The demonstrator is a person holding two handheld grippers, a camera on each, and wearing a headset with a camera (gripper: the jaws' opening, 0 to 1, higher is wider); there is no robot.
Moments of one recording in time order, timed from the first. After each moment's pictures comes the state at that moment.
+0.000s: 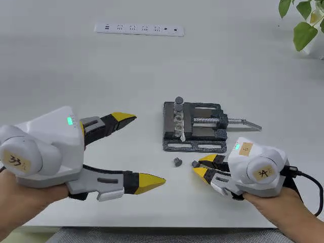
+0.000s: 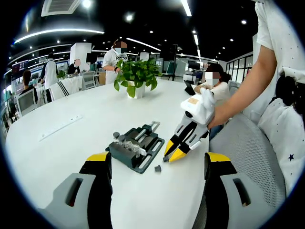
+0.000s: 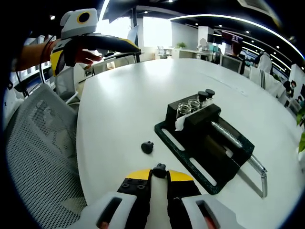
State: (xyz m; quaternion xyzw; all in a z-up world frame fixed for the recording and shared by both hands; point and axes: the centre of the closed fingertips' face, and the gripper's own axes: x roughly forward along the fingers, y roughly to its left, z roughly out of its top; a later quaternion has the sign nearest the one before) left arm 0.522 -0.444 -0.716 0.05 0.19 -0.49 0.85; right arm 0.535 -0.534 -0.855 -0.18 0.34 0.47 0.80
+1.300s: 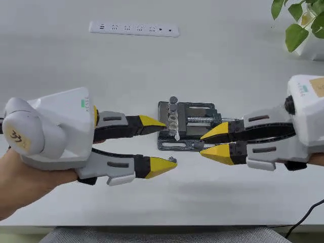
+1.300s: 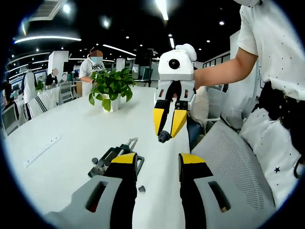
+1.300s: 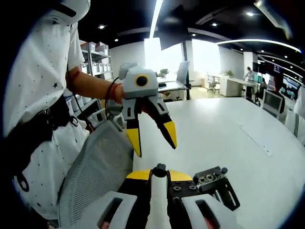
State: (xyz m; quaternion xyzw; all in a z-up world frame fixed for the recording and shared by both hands) left arm 0.506 -0.490 -0.673 0.05 0.15 -0.60 0.79; right arm 0.498 -0.512 -0.670 -0.15 0.23 0.68 0.68
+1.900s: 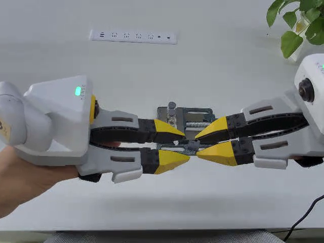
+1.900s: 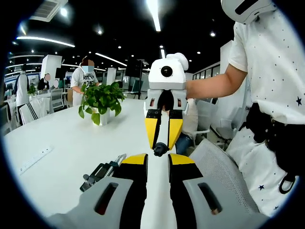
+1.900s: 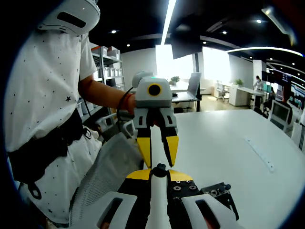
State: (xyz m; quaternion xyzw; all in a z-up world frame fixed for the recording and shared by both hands) left arm 0.492 -0.503 -0.632 0.01 0.12 -0.63 0.77; right arm 0.484 -0.500 -0.636 -0.14 0.20 0.71 0.66
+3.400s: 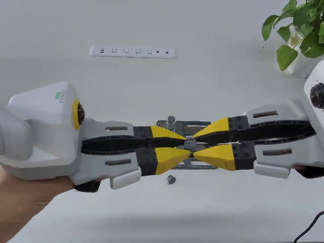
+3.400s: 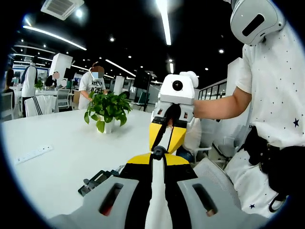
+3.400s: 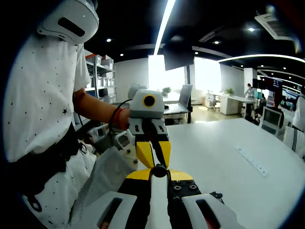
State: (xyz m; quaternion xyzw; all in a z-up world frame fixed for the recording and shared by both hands) left arm 0.503 -0.499 -0.605 -0.06 0.10 -0.61 0.79; right arm 0.496 -0.496 -0.610 -0.11 0.16 0.69 0.70
